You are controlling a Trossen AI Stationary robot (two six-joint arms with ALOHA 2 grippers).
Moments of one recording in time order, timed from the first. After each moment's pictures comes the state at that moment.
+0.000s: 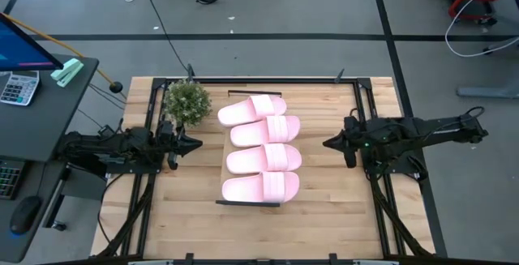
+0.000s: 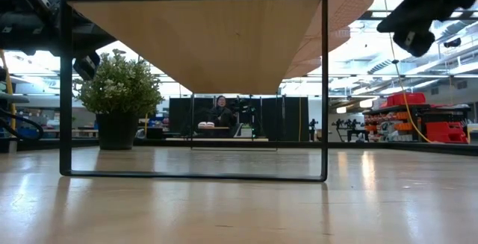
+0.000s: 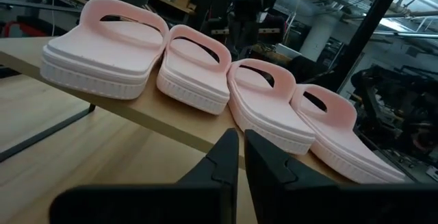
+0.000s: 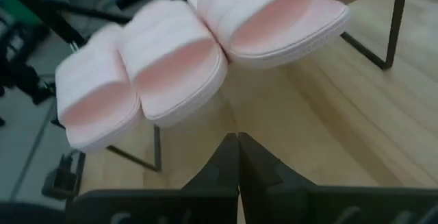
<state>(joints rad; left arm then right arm) -0.06 0.02 0.01 0.06 -0.14 -0.43 0.12 0.51 0.52 -0.45 0.13 0.58</state>
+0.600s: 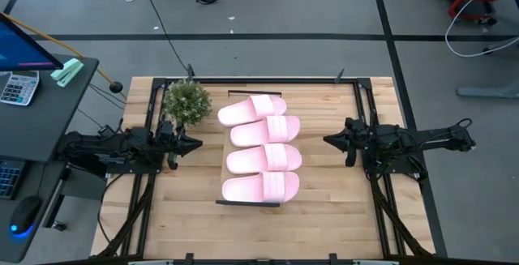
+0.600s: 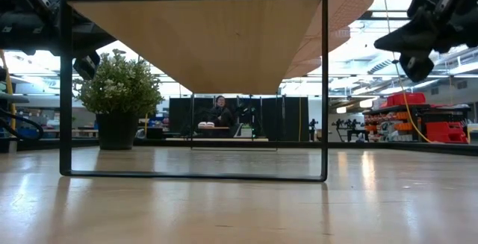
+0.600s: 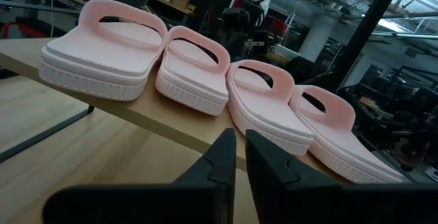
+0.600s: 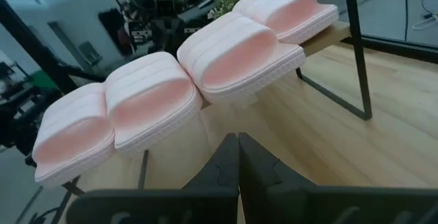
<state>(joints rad) -0.07 0.02 0.01 0.06 -0.13 -0.43 0.11 0.16 0.16 -0.14 0.25 0.49</state>
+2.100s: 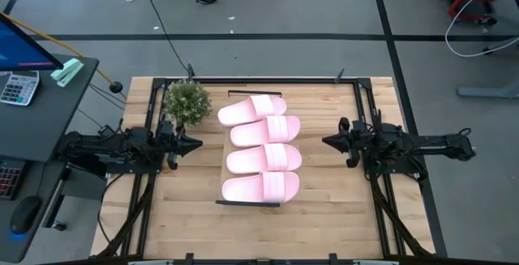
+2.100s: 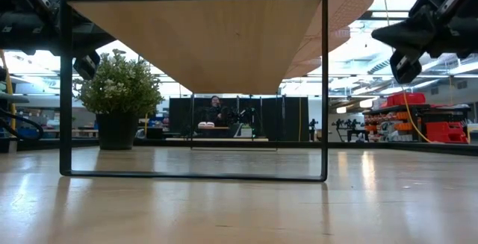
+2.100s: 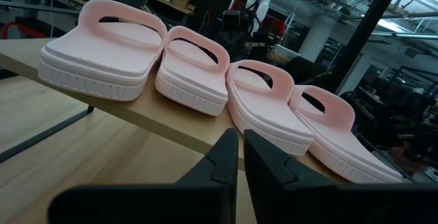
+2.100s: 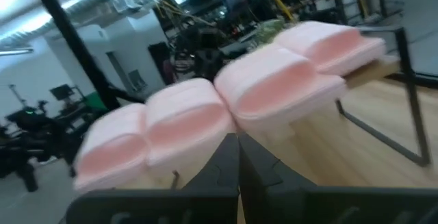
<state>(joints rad) -0.06 0.02 0.01 0.06 -0.13 -0.43 -0.02 0.11 0.01 0.16 0.02 0.44</state>
